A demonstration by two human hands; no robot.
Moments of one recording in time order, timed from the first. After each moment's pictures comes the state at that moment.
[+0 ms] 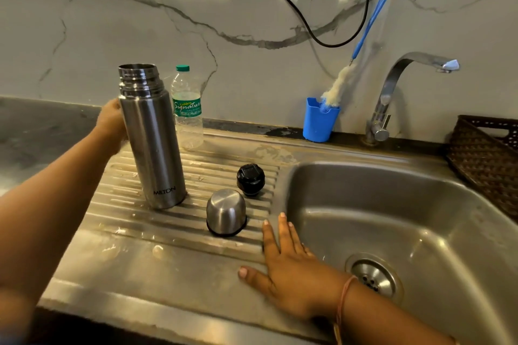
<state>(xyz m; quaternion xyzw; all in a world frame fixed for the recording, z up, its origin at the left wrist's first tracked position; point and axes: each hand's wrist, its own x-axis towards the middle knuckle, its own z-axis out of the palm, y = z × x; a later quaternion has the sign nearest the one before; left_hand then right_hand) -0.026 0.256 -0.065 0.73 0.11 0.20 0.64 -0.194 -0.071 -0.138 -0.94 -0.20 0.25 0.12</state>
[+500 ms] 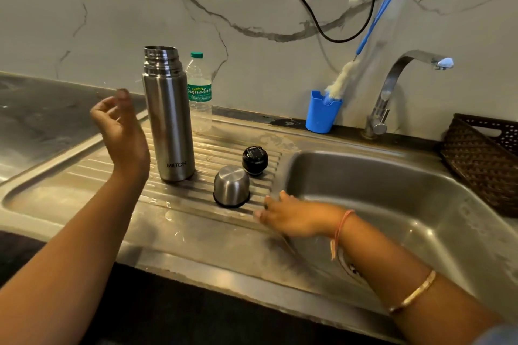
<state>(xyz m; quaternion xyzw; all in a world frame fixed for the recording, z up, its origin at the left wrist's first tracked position) -0.130 0.185 -0.101 0.58 0.13 0.46 0.66 -0.176 -0.072 -0.107 -0.94 -0.17 0.26 0.14</state>
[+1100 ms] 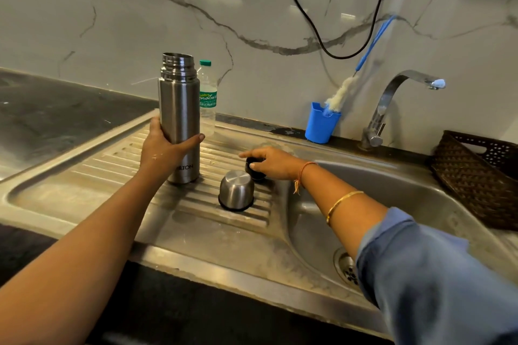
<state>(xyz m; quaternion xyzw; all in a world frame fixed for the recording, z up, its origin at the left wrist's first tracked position) -0.124 0.179 -0.116 0.78 0.11 0.29 0.54 -0.082 -0.038 -0.092 -0.92 -0.27 0.12 0.25</state>
